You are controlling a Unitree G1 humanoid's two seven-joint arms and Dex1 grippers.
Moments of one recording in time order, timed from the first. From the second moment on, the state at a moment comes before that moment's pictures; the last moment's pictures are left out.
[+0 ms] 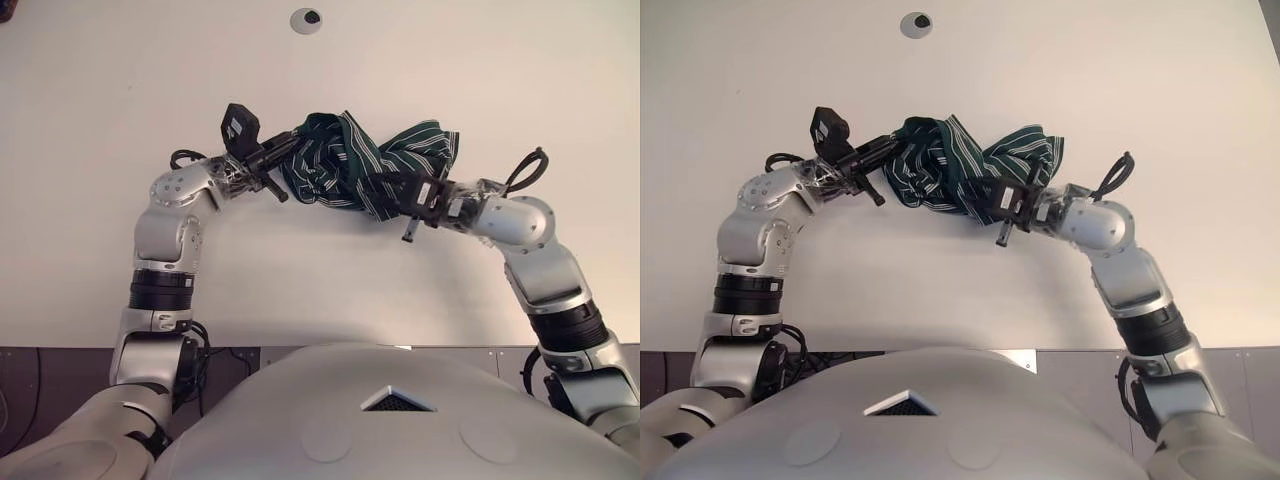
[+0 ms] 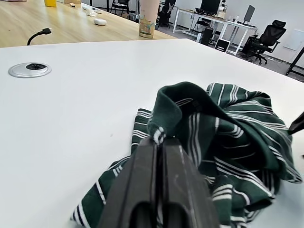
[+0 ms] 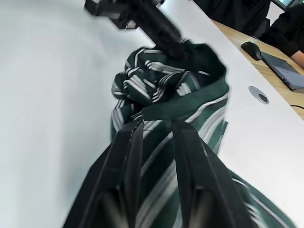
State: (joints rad) left arm -0.16 0.36 -0.06 0.03 -0.36 0.39 -0.77; right arm 0.00 -0.55 0.35 -0.26 -0.05 0.06 0.74
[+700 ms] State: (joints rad) left arm -0.17 0.41 -0.06 -0.02 -0.38 0.47 -0.80; right arm 0.09 -0.52 0.42 -0.26 -0.32 -0.02 0.48
